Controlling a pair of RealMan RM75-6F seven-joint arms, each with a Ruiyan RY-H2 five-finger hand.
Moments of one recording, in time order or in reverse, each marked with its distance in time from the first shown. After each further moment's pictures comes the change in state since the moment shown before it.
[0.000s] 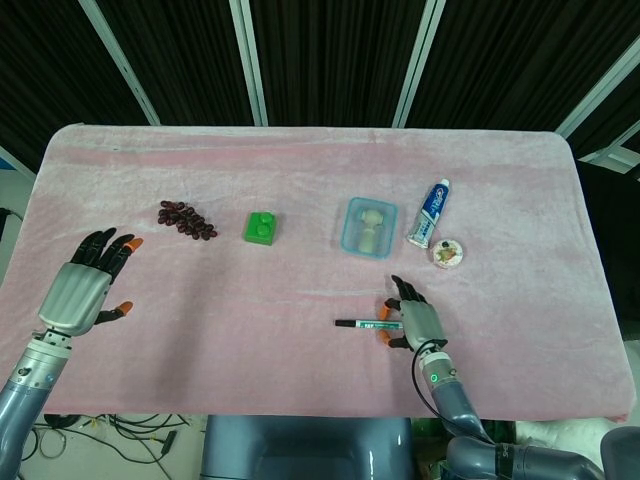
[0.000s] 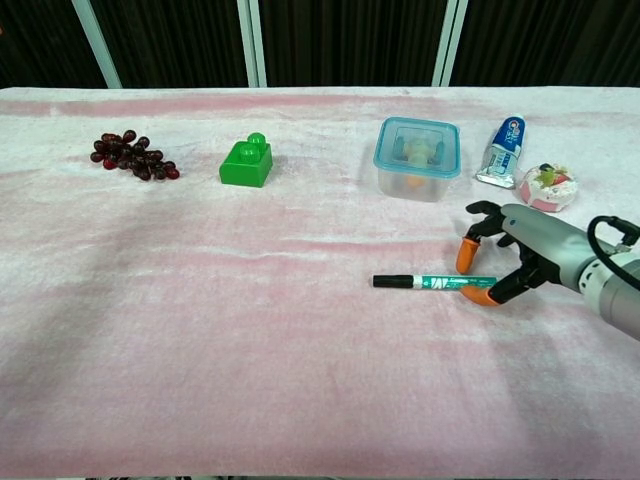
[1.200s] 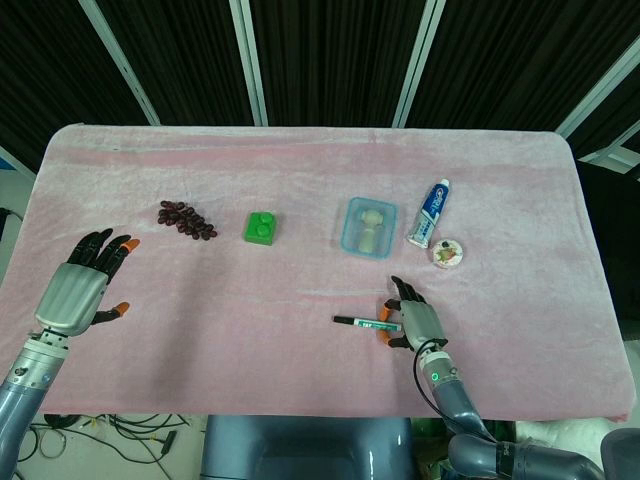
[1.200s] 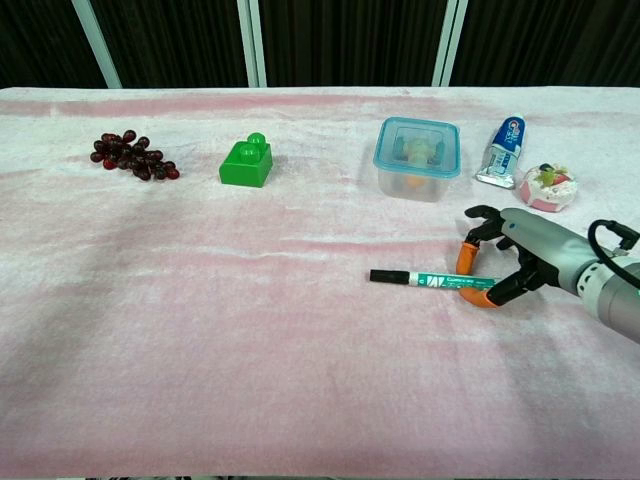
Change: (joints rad) left arm 0.003 0.008 0.006 0.005 -0.002 -0.016 -0.011; right arm -0.005 0.001 0.005 0.024 -0.029 -0.064 0.065
